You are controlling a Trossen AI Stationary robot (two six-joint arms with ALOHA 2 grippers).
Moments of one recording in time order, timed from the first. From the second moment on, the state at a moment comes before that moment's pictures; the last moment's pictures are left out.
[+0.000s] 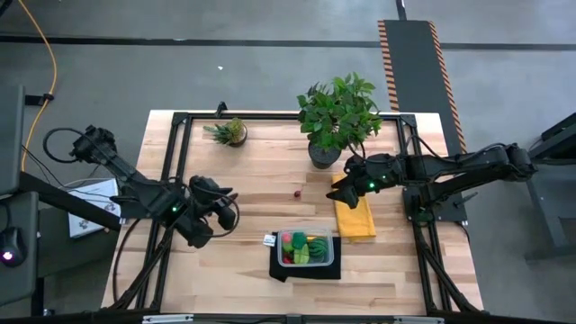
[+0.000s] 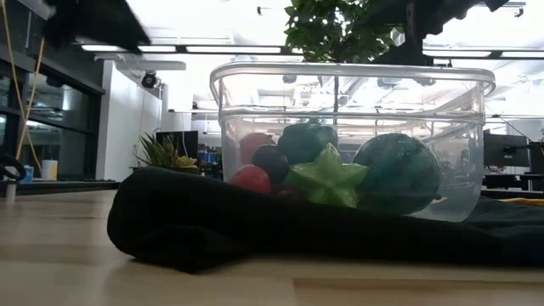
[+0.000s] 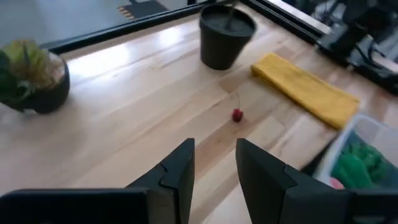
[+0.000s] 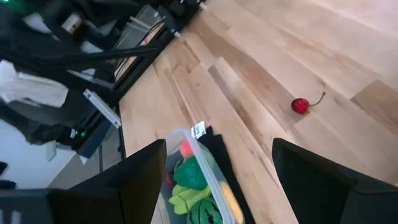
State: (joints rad) left arm -0.52 1.18 0.90 -0.89 -0.99 -1.32; right arm 0.05 1.04 0.76 -0.24 -0.02 0.82
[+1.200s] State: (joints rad) left arm -0.25 1.16 0.24 0.25 -0.94 -0.75; right arm 0.04 1.04 0.76 -0.25 0.12 0.87
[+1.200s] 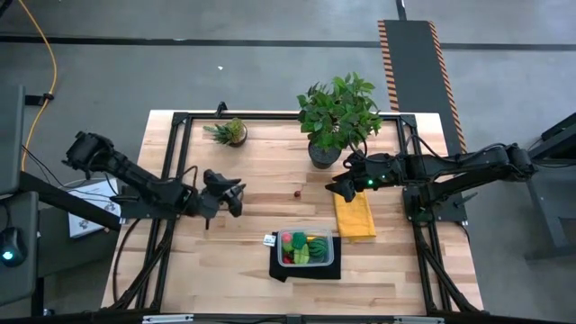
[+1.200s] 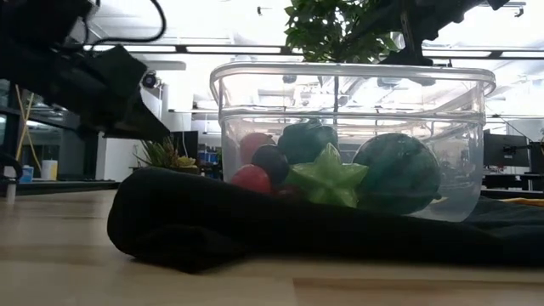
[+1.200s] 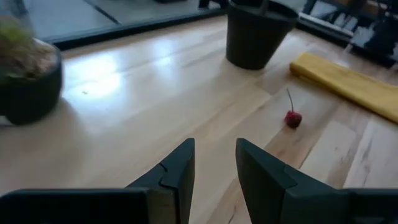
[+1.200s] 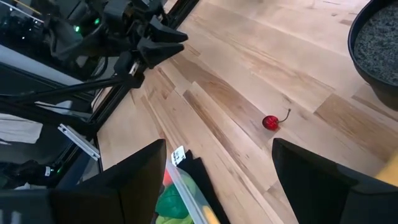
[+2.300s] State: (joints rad) left arm 0.07 1.77 0.39 0.92 -0.30 -0.19; right arm 0.07 1.04 0.76 -0.27 0.11 0.83
